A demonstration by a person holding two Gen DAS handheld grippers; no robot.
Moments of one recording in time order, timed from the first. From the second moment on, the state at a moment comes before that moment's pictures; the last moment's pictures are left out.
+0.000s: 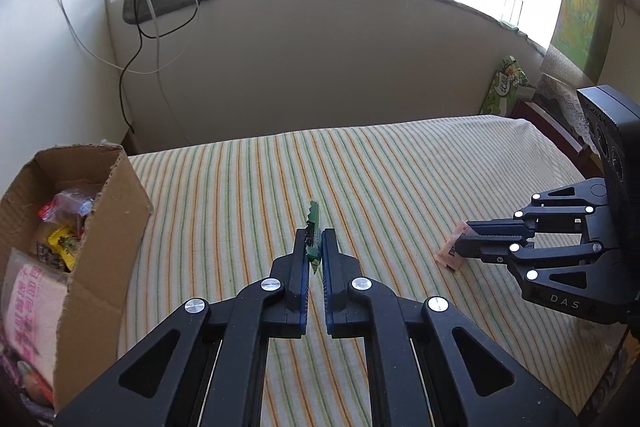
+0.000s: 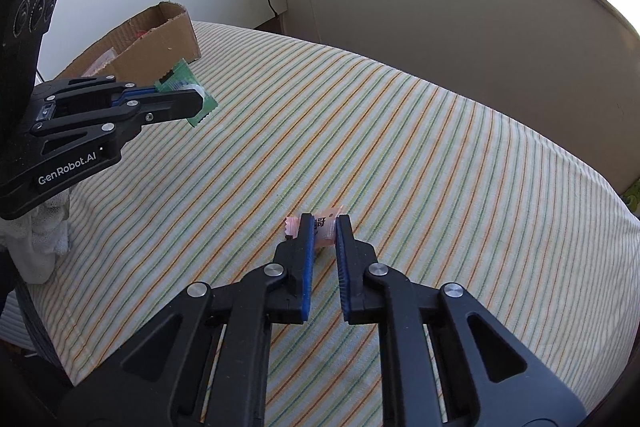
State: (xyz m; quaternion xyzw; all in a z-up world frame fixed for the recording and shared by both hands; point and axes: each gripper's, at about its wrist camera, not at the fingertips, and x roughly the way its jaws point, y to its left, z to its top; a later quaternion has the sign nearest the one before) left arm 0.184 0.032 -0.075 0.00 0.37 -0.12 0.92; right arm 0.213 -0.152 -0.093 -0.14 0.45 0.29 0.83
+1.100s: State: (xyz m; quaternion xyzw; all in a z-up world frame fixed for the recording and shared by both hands) left arm 0.075 0.161 -0.019 -0.03 0.28 0.01 0.96; right arm 0.187 -0.035 0.021 -0.14 0.34 0.37 0.85
